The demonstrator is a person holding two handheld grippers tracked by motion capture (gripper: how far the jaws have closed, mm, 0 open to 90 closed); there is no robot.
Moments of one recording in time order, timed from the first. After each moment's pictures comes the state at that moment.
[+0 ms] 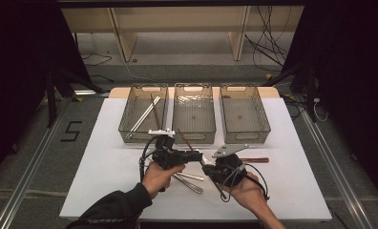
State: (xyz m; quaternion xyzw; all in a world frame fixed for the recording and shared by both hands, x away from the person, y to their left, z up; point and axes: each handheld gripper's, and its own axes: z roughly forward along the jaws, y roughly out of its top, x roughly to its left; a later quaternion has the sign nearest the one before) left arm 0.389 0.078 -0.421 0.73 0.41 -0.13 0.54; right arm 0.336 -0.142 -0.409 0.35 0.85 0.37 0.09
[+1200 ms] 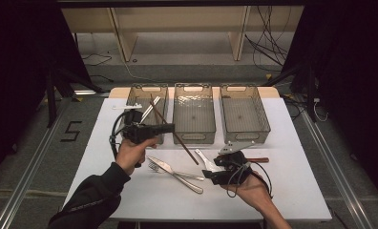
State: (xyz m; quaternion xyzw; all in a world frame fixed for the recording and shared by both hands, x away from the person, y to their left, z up) left arm 0.428 0.160 -0.365 0.69 0.42 -0.07 0.58; right arm 0.344 -0.156 -0.411 0.36 0.85 0.38 0.08
